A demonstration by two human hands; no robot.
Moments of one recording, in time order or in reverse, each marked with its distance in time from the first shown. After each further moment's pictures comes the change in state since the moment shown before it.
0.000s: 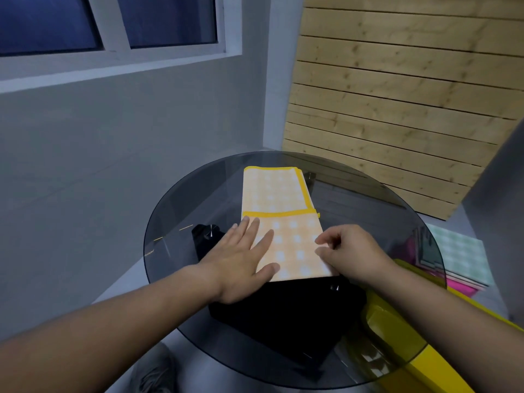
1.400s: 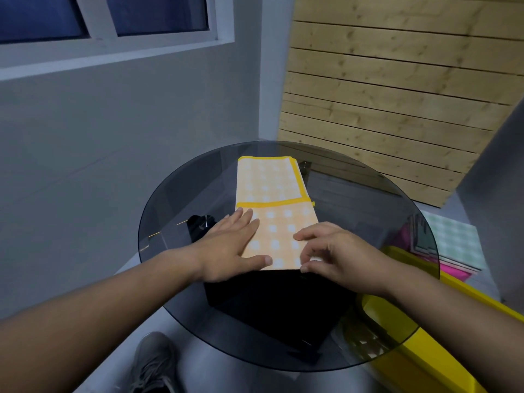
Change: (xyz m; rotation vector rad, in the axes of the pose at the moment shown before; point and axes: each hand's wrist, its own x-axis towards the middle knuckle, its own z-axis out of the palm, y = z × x) left_hand -0.007 -0.007 -0.023 -0.176 -0.096 0.004; right_hand -0.020 0.005 -0.003 -0.174 -0.250 -0.537
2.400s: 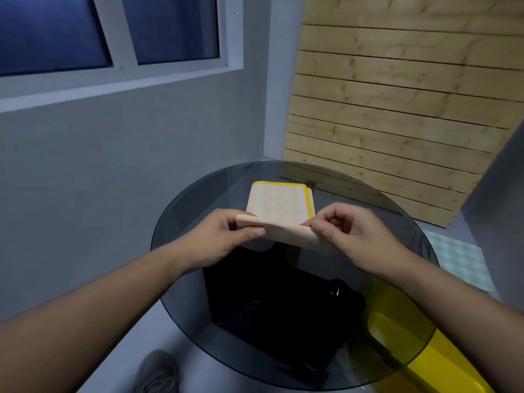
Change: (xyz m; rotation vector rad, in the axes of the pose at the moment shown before) left_hand -0.016 -0.006 -0.041 -0.959 0.325 0.175; right_hand 0.011 -0.024 -0.043 0.519 0.406 0.032
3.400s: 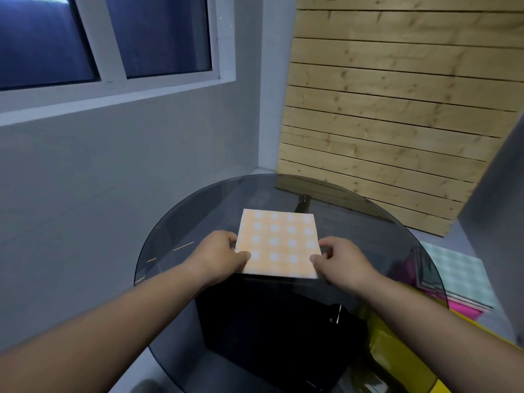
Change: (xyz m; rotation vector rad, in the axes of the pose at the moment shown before) left_hand 0.041 -0.025 0.009 0.403 0.193 -0.380; right_hand 0.029 0.059 0.022 -0.280 0.035 0.476
